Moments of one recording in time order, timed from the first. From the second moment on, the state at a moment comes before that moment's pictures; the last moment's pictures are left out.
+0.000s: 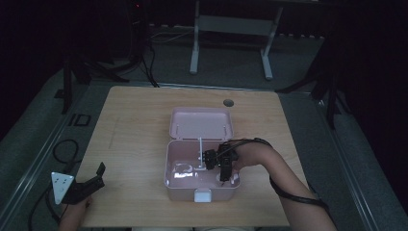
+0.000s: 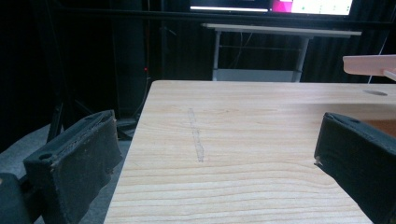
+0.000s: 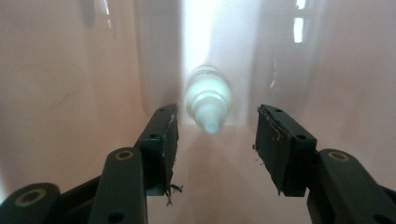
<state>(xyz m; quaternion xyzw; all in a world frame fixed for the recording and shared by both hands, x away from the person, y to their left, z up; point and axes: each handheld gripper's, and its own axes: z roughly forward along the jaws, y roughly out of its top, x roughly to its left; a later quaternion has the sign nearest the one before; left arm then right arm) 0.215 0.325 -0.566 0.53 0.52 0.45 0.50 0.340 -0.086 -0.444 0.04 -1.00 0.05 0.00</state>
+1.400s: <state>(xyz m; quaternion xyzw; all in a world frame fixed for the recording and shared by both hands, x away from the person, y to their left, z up) 0.215 0.325 -0.566 0.53 0.52 0.45 0.50 0.350 -0.193 -0.385 -0.07 -0.99 -0.11 -0.07</state>
